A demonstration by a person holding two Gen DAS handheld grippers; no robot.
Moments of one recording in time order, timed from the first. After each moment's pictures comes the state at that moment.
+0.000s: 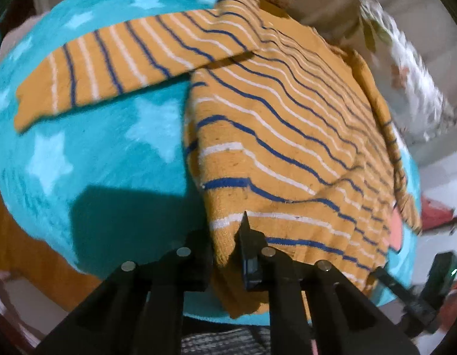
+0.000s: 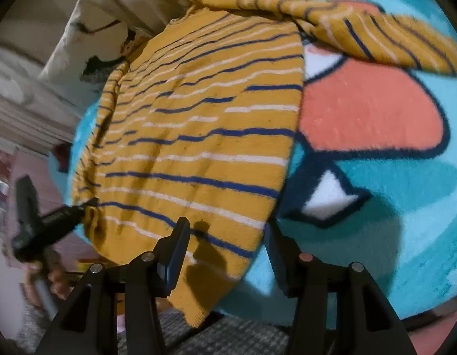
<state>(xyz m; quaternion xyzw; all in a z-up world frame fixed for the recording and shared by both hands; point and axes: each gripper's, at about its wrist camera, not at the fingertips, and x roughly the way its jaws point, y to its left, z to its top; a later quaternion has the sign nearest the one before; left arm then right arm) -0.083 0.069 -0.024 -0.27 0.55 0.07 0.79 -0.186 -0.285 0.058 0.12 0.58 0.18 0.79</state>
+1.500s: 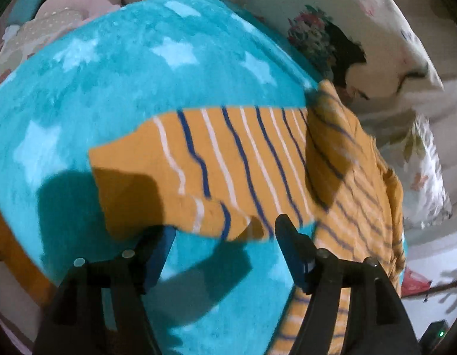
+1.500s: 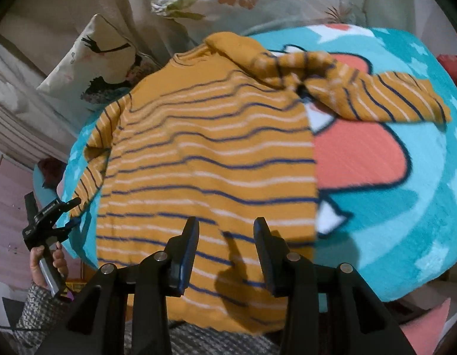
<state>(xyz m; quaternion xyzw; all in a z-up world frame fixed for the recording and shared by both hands) -0.047 0.239 -0.028 -0.36 0.48 0.13 0.79 -0.130 -0.225 0.077 0.14 0.54 0.12 0.82</state>
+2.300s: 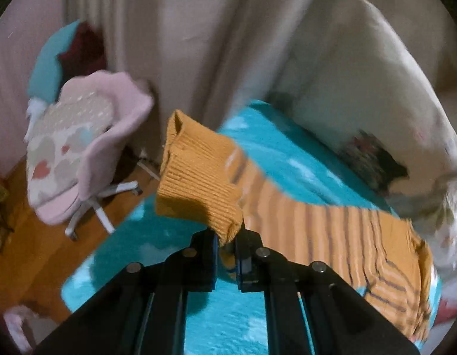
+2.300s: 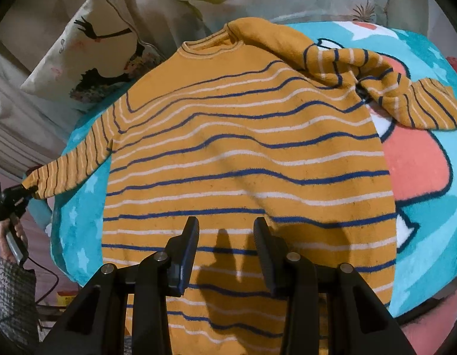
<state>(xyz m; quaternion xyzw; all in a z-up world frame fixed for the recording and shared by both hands) 0.016 0.363 0.060 -0.23 0.42 0.21 0.85 -0.093 -0.144 0.053 0.15 0.54 0.09 0.82</state>
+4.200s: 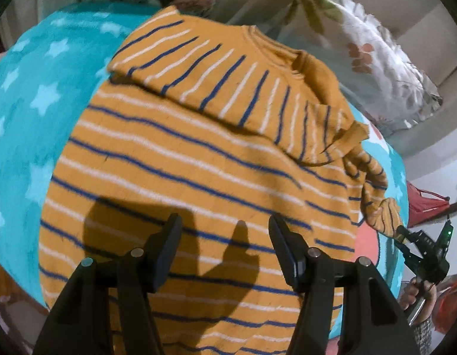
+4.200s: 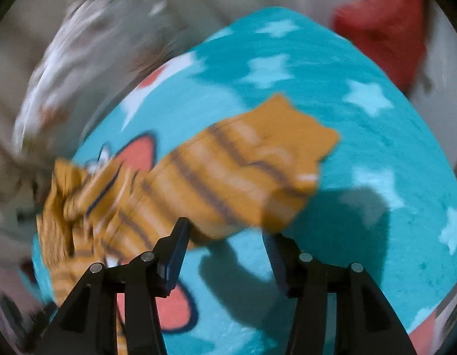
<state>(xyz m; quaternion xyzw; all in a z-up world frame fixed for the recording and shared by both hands) 0.010 -0.028 -0.001 -0.22 0.54 0.02 0.81 -0.026 -0.500 0.015 0.29 0.50 -0.06 0.81</state>
